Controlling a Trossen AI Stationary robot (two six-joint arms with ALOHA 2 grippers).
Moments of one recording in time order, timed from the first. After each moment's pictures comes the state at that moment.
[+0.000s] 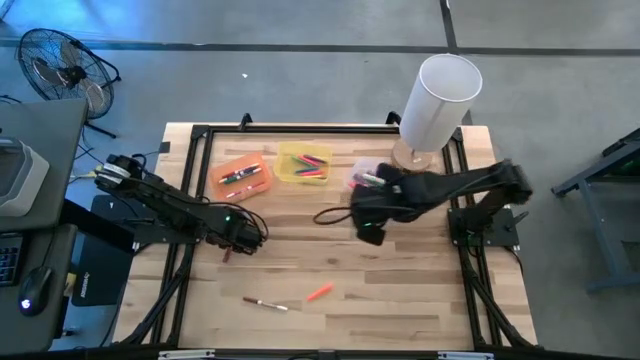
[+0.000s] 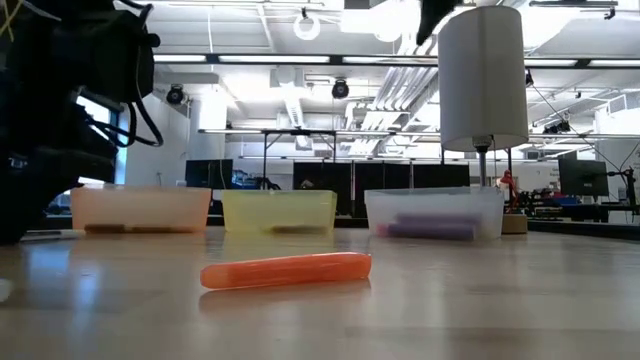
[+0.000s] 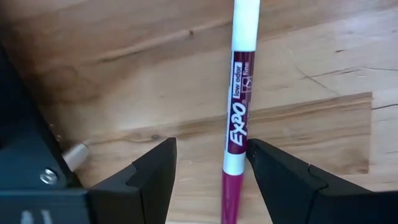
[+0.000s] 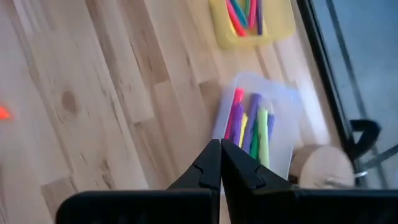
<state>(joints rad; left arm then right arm) -0.32 1.47 0.64 -0.87 0.09 -1.63 0.21 1.68 1.75 -1.39 0.46 0.45</state>
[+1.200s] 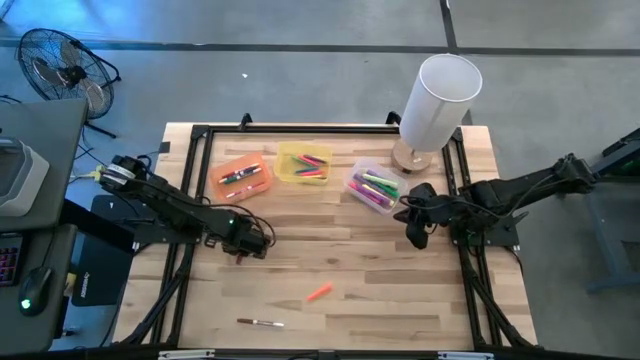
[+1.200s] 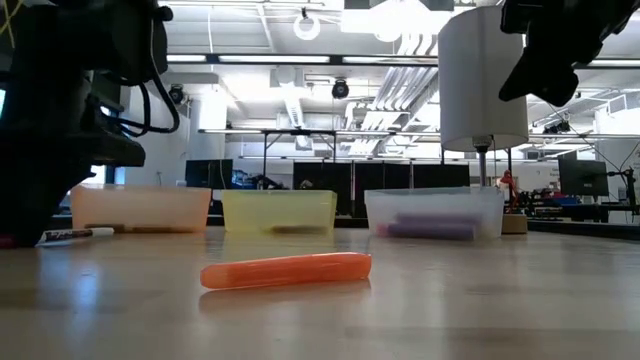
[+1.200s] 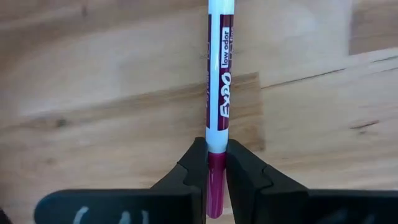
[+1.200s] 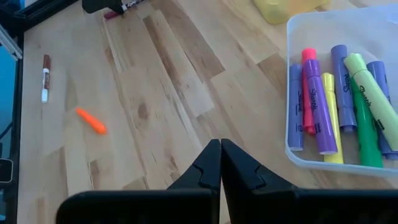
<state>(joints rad) -0.32 1.47 0.71 -0.76 0.01 -1.70 0.26 0.83 0.66 -0.58 0.30 0.70</state>
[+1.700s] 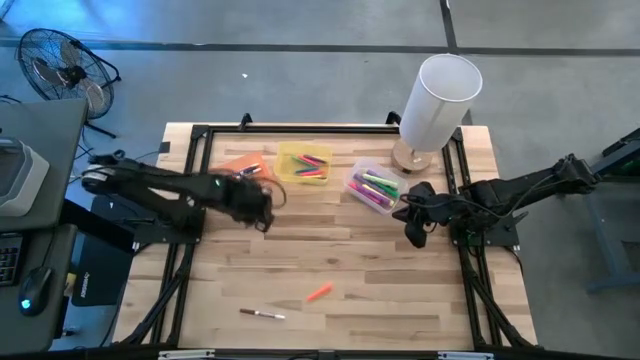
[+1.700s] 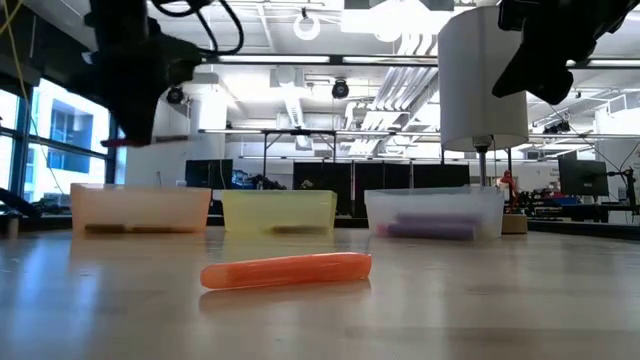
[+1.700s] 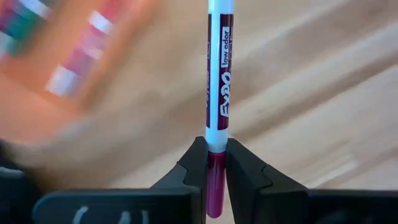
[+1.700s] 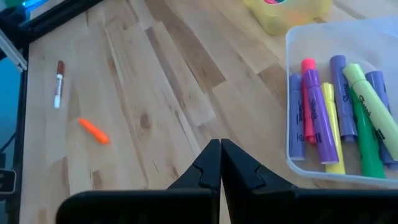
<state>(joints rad) -0.08 1.27 0.99 -1.08 -0.18 -1.17 0.25 0.83 0.66 -0.55 0.31 0.69</state>
